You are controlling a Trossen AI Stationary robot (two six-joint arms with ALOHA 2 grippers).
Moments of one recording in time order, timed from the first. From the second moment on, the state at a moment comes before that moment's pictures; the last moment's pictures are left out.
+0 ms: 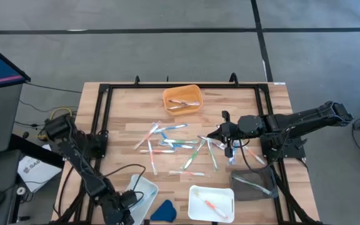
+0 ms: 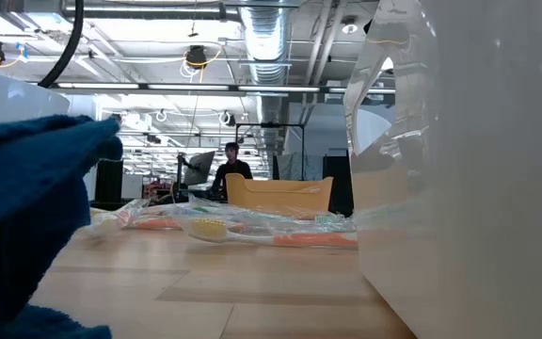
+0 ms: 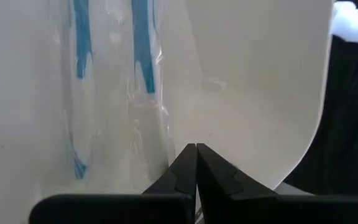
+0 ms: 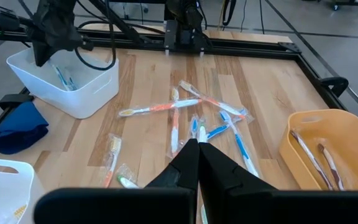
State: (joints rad) left arm -1.00 1.67 0.90 -0.16 -0.04 -1.69; right arm 0.18 1.04 0.76 -0.15 0.18 0.00
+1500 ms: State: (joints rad) left arm -0.99 1.67 0.90 -0.43 -0.04 -1.78; right arm 0.18 1.04 0.76 -0.15 0.18 0.02
